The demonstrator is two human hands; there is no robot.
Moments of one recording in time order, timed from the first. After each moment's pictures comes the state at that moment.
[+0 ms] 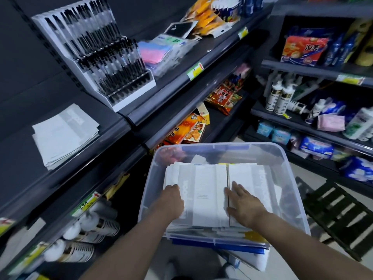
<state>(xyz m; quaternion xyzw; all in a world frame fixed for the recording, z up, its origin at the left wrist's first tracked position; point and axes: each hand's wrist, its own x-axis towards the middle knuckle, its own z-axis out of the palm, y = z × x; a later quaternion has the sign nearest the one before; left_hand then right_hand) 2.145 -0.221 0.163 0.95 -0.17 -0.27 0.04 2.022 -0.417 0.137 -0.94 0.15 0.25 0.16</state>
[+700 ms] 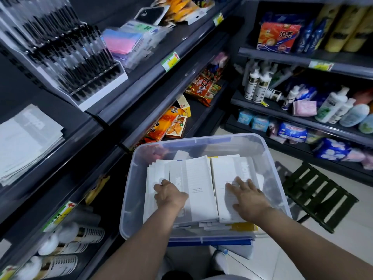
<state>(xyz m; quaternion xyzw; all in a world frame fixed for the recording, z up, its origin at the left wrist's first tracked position) 2.135 -0.277 0.141 0.95 0.03 -0.28 0.14 1.993 -0.448 0.132 -0.92 0.22 0.27 0.15</state>
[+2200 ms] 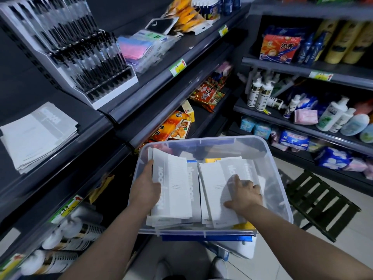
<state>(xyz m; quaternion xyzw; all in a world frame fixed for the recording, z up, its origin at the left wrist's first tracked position) 2.141 -0.212 0.214 0.93 -0.10 -0.16 0.31 2.010 -0.426 0.139 -0.88 0.38 0.23 0.17</state>
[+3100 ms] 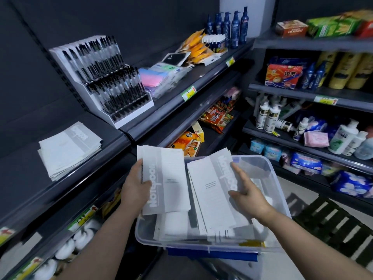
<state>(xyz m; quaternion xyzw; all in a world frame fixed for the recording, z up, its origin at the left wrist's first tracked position) 2.167 -0.183 0.245 0.89 -0.04 -0.07 0.45 2.008 -0.434 0.200 -0.78 0.23 -0.06 0.57</state>
